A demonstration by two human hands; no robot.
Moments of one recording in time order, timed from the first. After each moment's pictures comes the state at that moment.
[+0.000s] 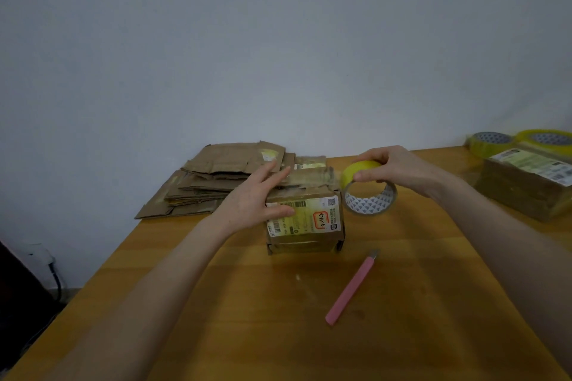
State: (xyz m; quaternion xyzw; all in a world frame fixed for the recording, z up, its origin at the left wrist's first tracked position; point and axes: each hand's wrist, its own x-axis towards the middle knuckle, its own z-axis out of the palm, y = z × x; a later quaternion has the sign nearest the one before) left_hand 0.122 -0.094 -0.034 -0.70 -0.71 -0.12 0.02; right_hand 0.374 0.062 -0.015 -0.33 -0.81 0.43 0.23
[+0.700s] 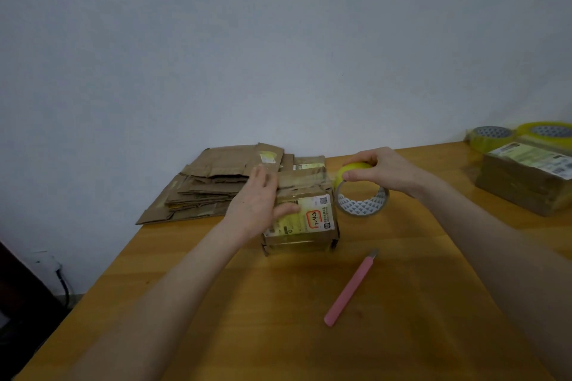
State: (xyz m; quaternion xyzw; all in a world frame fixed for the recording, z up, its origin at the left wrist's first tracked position) left_hand 0.148 -0.091 -0.031 -0.63 -0.77 -0.05 0.05; right_hand 0.364 0.062 -0.023 -0.32 -0.81 0.42 0.25
